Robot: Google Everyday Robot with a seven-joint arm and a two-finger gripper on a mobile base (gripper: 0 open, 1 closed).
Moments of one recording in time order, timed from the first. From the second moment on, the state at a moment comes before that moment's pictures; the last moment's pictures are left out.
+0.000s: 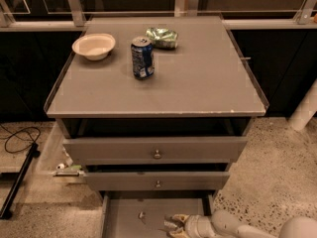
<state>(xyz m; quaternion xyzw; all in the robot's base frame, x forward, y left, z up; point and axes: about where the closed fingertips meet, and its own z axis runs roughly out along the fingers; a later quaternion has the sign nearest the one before) 0.444 -0.102 0.131 -0.53 0.74 0.26 0.33</state>
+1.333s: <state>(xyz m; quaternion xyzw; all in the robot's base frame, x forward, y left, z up) 0.392 -0.132 0.284 -0.58 0.68 0.22 0.39</state>
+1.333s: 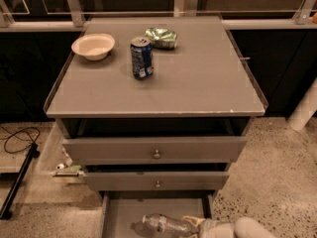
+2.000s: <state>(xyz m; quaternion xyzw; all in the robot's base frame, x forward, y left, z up) 0.375 -0.150 0.385 -0.61 0.66 0.15 0.41</state>
